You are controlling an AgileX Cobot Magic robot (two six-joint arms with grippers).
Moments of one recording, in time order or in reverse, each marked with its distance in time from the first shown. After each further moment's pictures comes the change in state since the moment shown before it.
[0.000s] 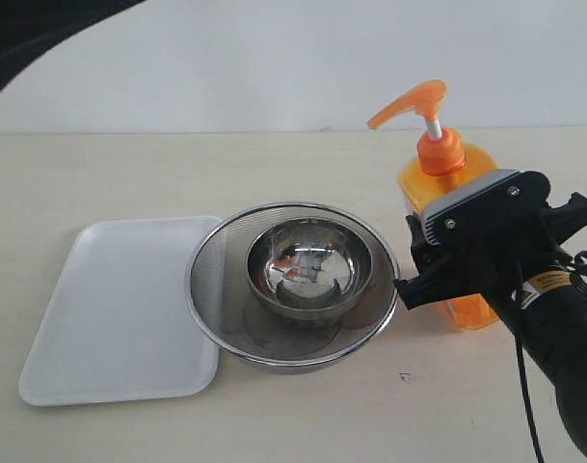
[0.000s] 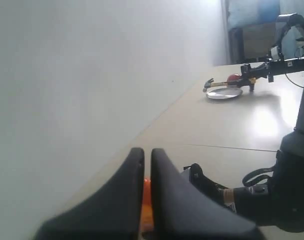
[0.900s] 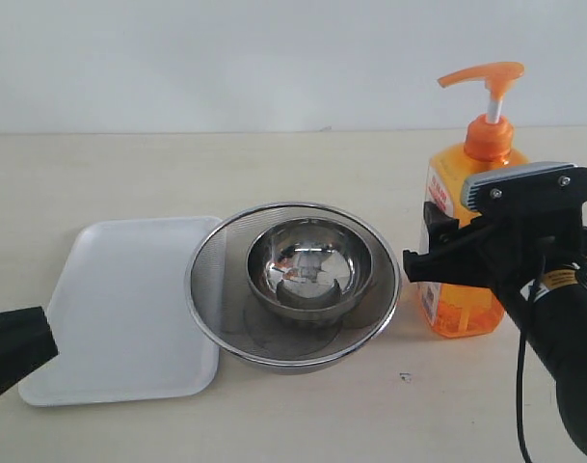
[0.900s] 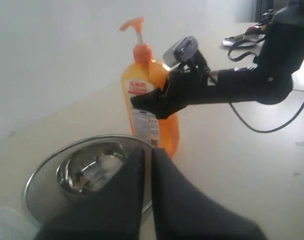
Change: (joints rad) left arm 0.000 -0.413 0.547 -0.008 -0.129 -0.063; right arm 0.000 -0.002 -0.002 0.096 -0.005 0.258
